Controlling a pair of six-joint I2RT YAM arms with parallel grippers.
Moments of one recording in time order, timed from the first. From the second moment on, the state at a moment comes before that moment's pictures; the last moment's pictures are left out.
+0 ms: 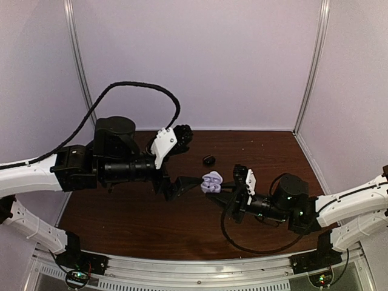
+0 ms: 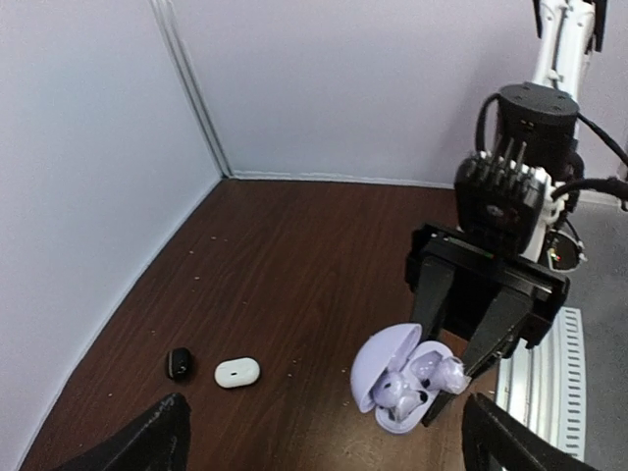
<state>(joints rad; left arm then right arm) -1.22 1.23 1.16 -0.21 -0.11 0.18 1.19 1.22 0.49 0.80 0.01 -0.01</state>
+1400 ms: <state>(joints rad) -1.23 1.41 1.19 -0.24 0.10 0.08 1.18 1.21 0.49 0.69 -0.26 -0.02</state>
